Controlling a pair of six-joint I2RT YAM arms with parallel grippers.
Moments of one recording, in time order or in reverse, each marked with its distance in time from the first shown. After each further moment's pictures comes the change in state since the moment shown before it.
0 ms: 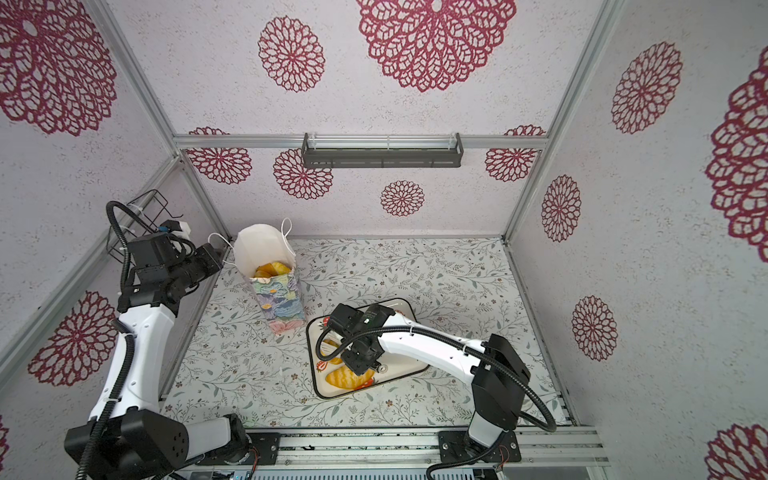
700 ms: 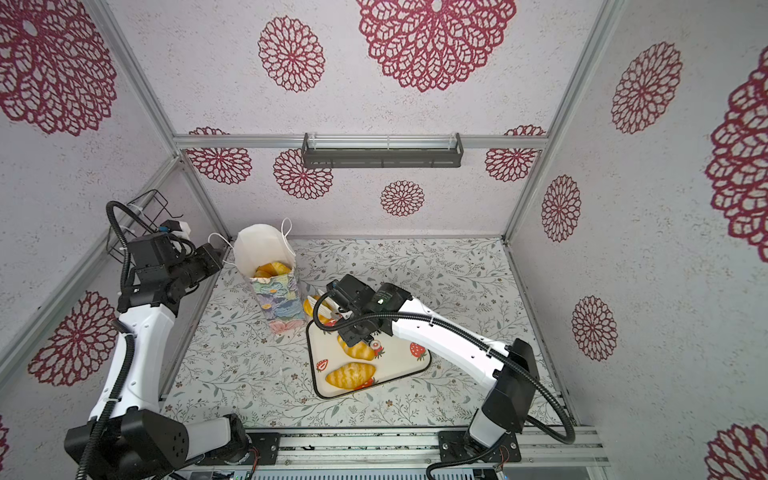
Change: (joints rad) left arm 0.001 0.000 0.000 0.001 0.002 0.000; right arm -0.062 -0.043 0.203 0.035 0.055 0.060
